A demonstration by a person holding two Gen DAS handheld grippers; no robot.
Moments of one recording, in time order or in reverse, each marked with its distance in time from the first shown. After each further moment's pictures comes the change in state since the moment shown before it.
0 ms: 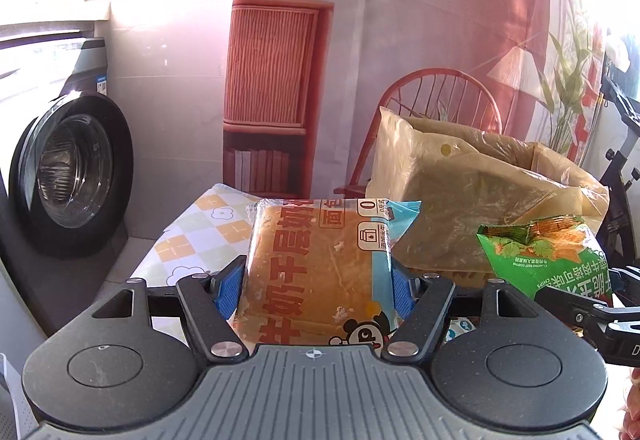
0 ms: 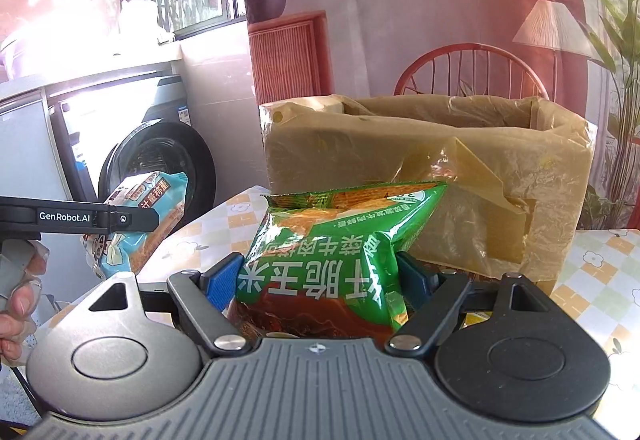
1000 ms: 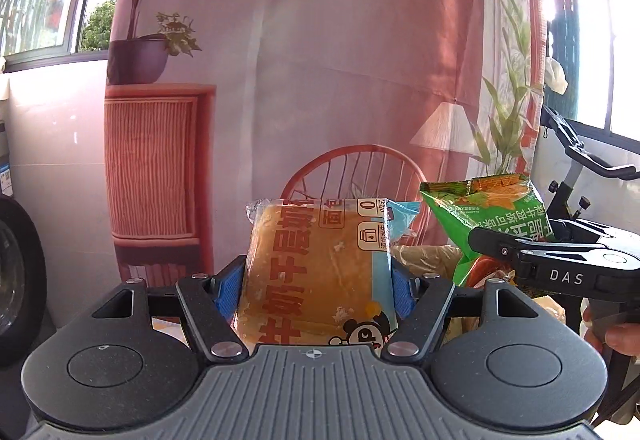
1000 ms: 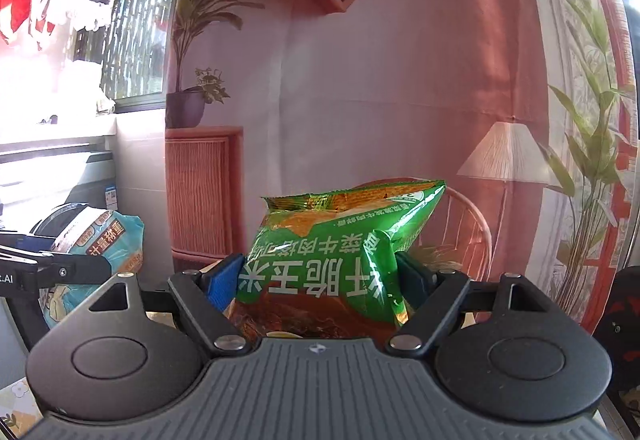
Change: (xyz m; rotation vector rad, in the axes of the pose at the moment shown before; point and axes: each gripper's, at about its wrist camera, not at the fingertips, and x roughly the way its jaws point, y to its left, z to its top) left arm 0.086 -0.098 0.124 0.109 -0.136 -0.214; right arm 0.062 -0.087 0.139 -0.056 -0.185 -0.203
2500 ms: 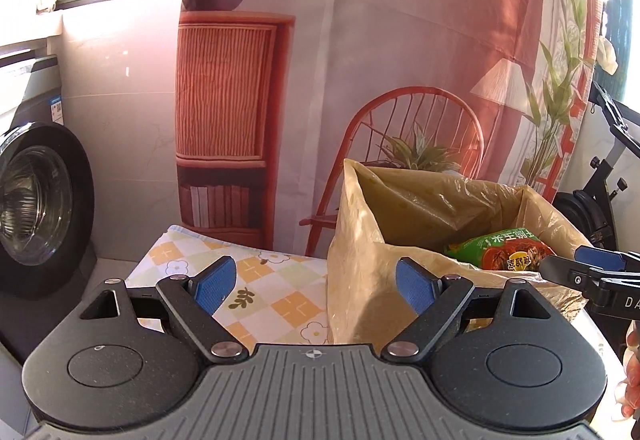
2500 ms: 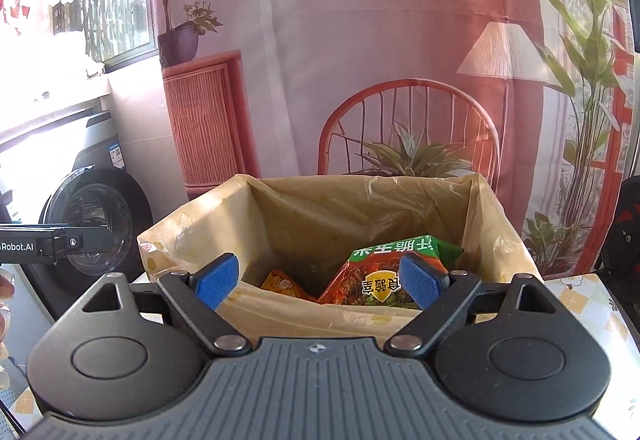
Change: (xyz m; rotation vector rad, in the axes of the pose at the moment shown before) left arm -0.043 0.056 -0.041 -0.098 0.176 0.135; right arm -0.038 0.021 -0.031 0.113 0.213 0.037
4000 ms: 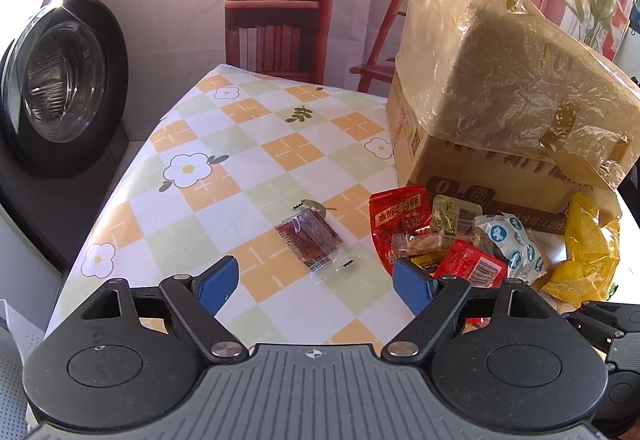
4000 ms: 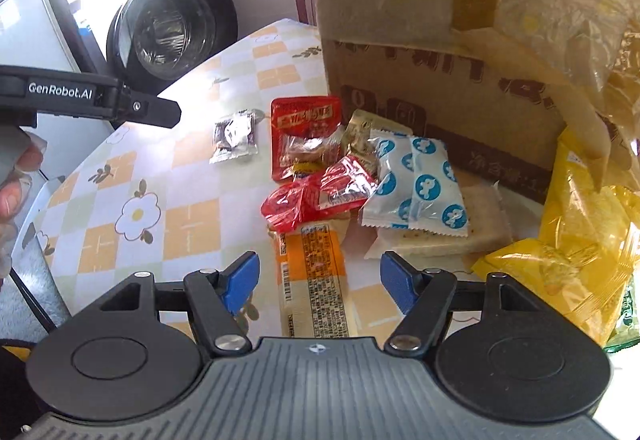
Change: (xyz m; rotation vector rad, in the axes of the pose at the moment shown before) left arm 0.004 0.049 -0.116 -0.033 0.324 0.075; right arm 0.030 0.082 -0.179 -0.152 0.522 0.219
